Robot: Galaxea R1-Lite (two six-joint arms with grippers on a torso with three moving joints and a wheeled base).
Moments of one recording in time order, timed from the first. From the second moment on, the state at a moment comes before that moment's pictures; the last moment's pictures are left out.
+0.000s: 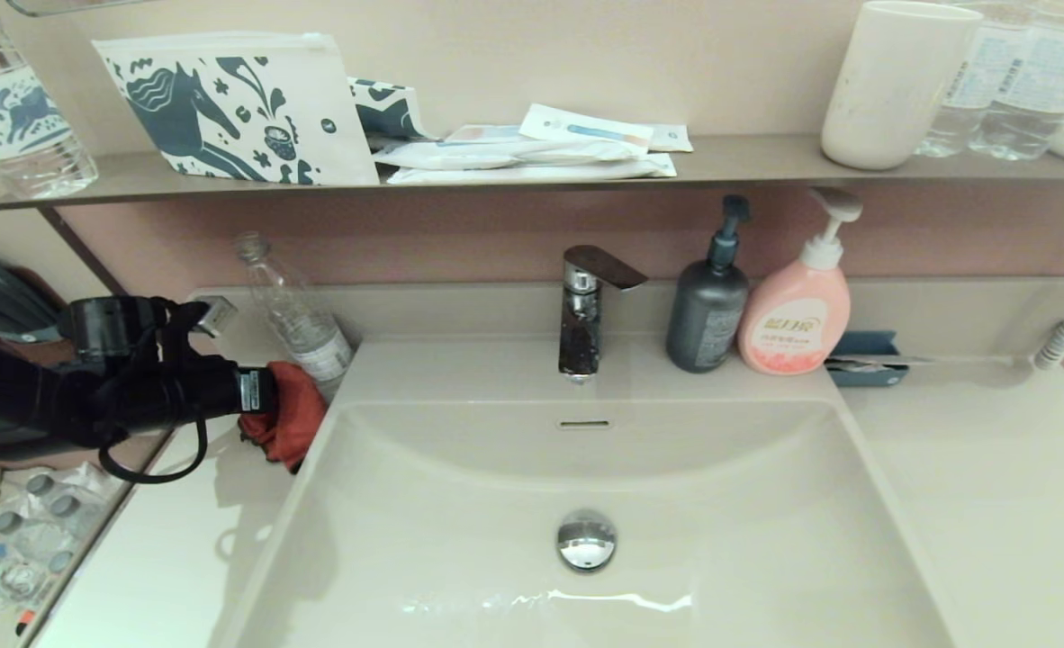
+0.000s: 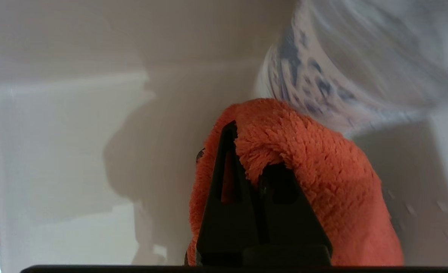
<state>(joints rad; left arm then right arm) 0.28 2.01 -1.07 -0.41 -0.47 0.20 0.00 0.00 0.00 0.00 -0.02 -0.02</state>
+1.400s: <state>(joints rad) 0.33 2.00 -1.09 -0.12 -0.45 0.34 0.00 0.00 0.00 0.00 -0.02 -0.02</state>
